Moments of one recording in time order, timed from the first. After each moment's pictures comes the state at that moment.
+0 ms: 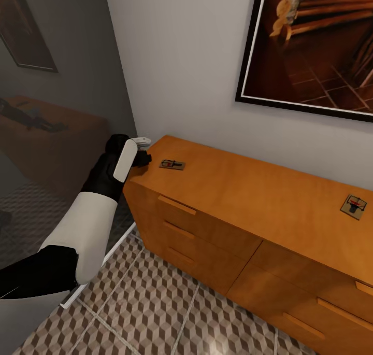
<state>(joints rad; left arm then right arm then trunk) -1.29 -0.13 -0.06 -0.92 0.41 1.02 0.61 -0.21 0.01 0.03 -0.02 0.19 -0.05 0.14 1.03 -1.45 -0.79</state>
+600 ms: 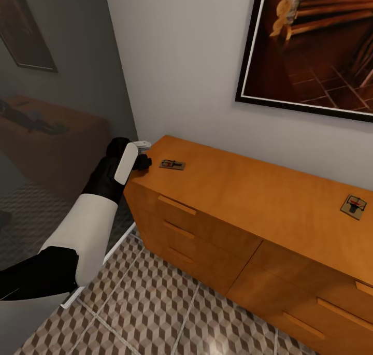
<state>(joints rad) -1.27 -0.13 -0.06 -0.90 0.41 1.02 0.61 -0.21 0.01 0.03 -0.02 0.19 -0.05 0.14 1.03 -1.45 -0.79</state>
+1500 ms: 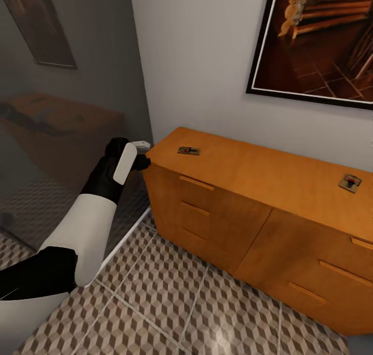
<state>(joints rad) -1.27 -0.12 -0.06 -0.90 0.41 1.02 0.62 -0.21 0.01 0.03 -0.02 0.19 -0.05 0.14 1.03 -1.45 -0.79</state>
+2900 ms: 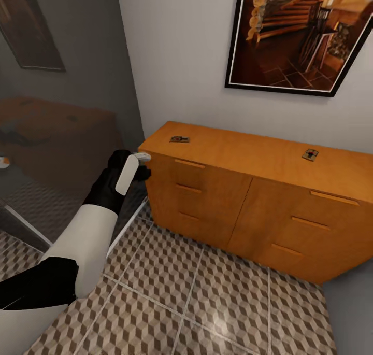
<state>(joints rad) -1.21 -0.12 -0.06 -0.90 0.41 1.01 0.61 -0.21 0.01 0.02 -0.02 0.19 -0.05 0.14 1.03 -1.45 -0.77</state>
